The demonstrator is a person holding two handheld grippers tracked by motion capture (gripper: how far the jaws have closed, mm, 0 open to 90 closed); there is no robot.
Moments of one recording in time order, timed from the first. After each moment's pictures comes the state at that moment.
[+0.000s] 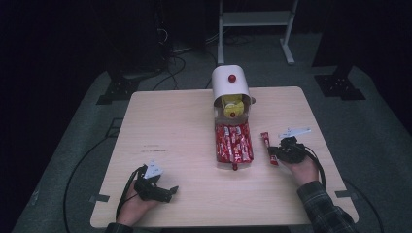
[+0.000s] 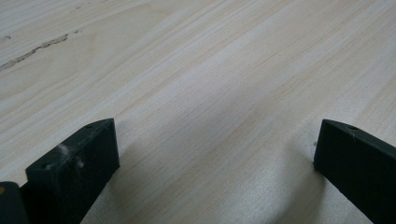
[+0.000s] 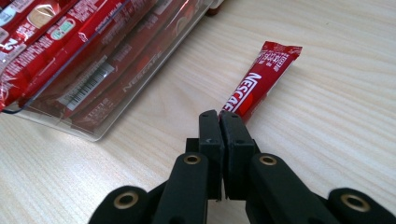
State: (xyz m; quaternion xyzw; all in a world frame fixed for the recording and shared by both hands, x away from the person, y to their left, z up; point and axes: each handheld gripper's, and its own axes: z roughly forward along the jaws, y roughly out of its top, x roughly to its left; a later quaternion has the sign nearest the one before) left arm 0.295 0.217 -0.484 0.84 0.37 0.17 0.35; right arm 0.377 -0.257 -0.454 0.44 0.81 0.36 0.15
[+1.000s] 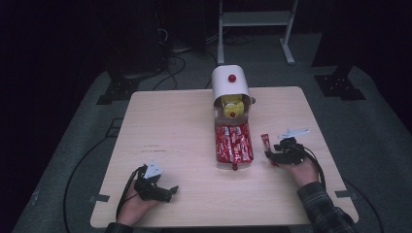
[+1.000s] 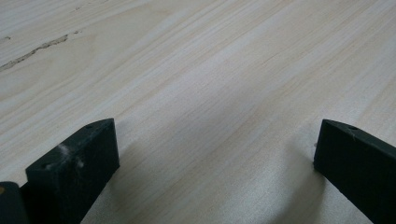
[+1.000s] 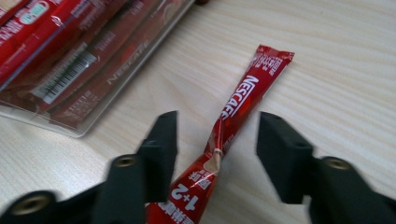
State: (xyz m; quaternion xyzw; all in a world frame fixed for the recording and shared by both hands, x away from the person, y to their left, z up) left arm 0.296 0.217 -0.484 0.84 0.37 0.17 0.35; right arm 0.378 -0.257 -0.459 0.45 0.81 0.34 0.15
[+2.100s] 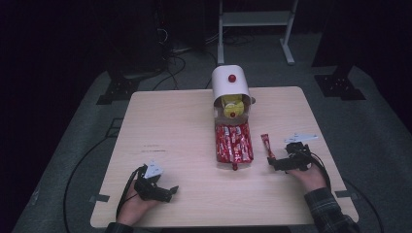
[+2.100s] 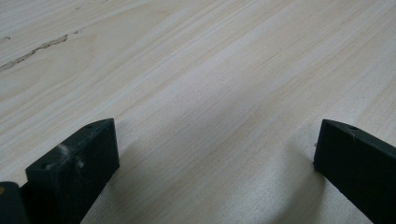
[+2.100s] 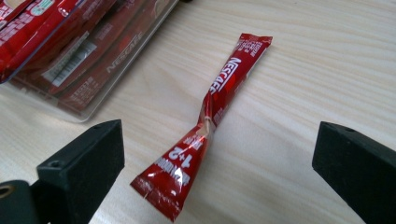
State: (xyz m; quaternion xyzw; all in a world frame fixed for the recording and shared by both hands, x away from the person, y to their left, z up) left arm 0.296 0.217 -0.484 0.84 0.37 0.17 0.35; right arm 0.356 -0.268 -0.456 0.47 0.79 0.35 0.17
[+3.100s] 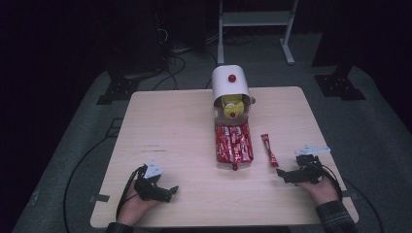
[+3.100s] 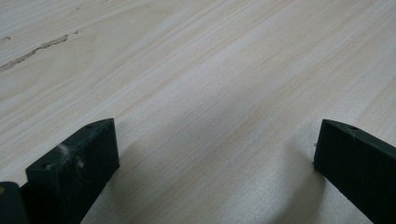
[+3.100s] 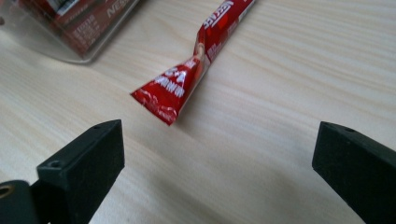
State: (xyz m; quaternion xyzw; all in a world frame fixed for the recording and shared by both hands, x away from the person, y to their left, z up) left arm 0.296 0.216 -0.484 0.84 0.37 0.17 0.35; right arm 0.321 -0.292 -0.468 0.48 0.79 0.34 0.16
